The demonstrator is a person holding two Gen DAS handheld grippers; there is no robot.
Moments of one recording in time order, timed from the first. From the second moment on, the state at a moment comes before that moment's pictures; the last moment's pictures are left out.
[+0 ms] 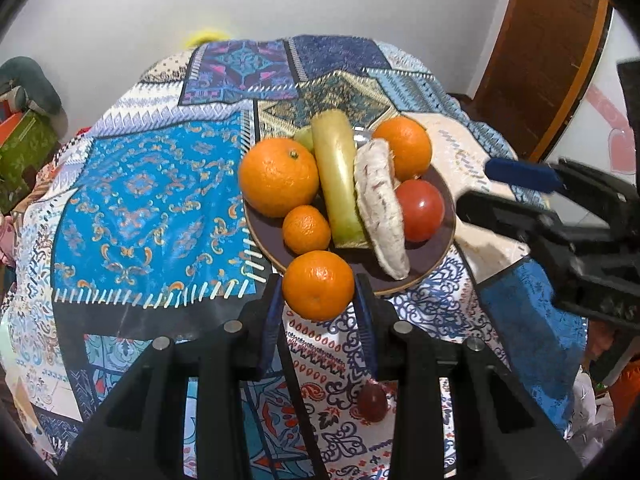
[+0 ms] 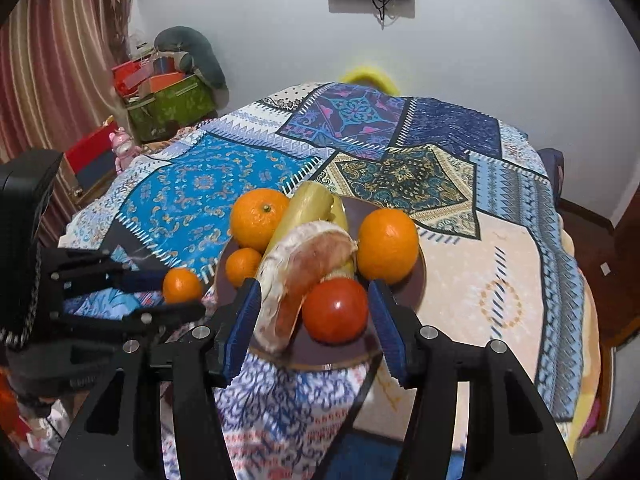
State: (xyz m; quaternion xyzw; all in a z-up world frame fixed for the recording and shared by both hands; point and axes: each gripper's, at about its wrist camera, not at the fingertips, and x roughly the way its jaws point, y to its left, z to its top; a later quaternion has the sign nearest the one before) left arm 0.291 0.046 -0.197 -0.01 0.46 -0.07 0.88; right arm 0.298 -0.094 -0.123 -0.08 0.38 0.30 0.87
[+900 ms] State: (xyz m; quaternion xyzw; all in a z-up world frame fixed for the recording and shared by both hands) left arm 0.295 0.032 -0.200 0.01 0.46 -0.04 0.89; right arm 0.272 -0.129 -0.142 -0.06 0.40 0.29 0.86
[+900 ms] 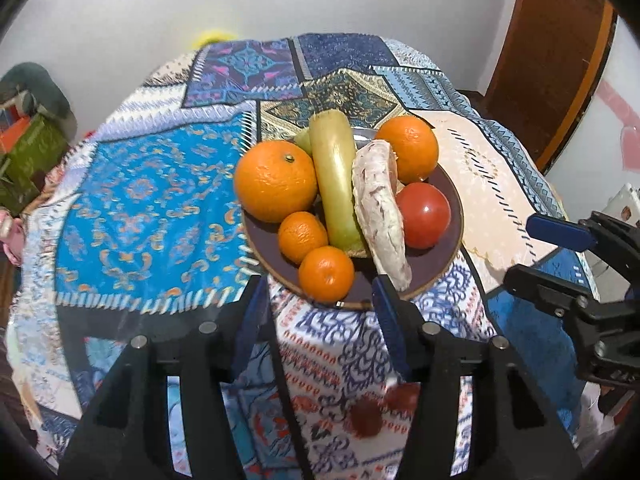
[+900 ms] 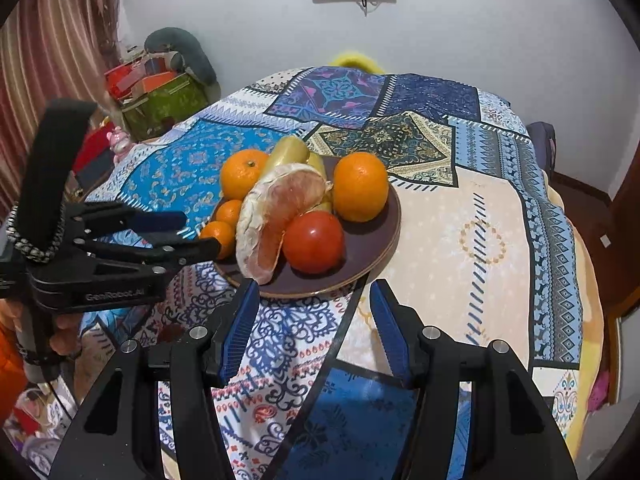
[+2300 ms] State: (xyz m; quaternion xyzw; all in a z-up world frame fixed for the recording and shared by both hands) left arm 0.207 0.043 -0.217 -0.01 0.49 -0.06 0.87; right arm 0.231 -0.062 -0.194 -0.10 0.47 0.37 0.80
